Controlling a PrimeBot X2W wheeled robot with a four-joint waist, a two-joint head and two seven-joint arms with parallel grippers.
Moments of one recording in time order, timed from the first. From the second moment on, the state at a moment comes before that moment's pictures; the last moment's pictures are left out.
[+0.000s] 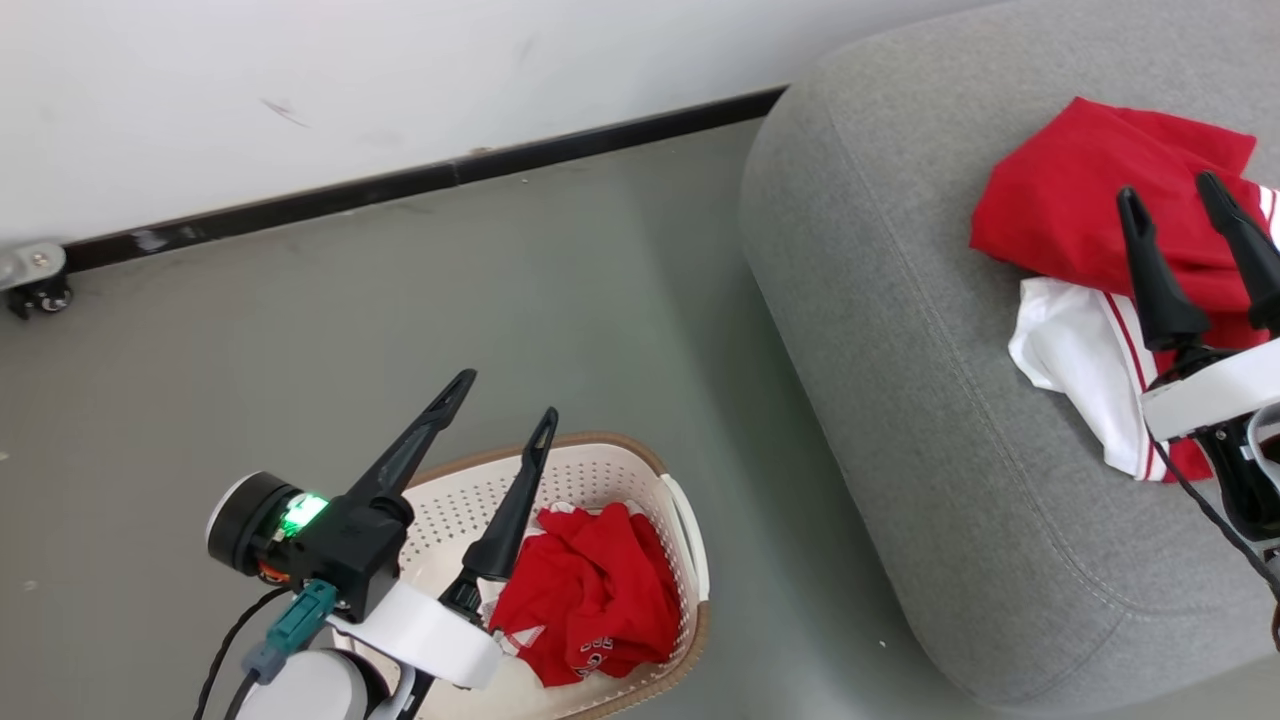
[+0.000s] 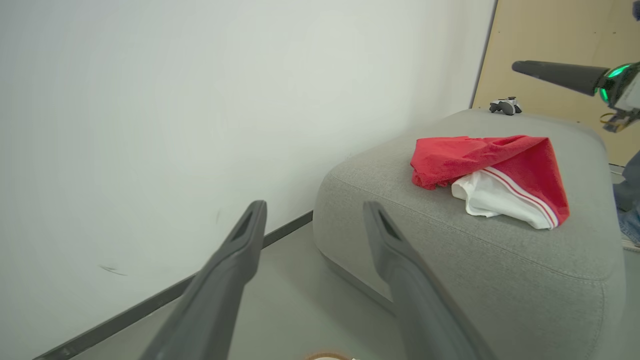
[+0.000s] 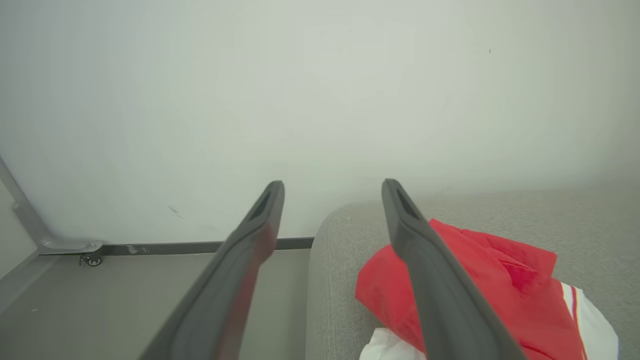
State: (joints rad) left arm -0.29 0.35 -0.53 0.06 -0.31 0.05 -0.24; right arm -0.55 -0.52 0.32 0.54 0.65 0.12 -0.25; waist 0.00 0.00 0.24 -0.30
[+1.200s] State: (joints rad) left arm -0.09 0.30 -0.34 0.14 -0.37 0.19 -0.25; right arm -0.29 -0.21 0.16 0.46 0.30 0.12 -0.25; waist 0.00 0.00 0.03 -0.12
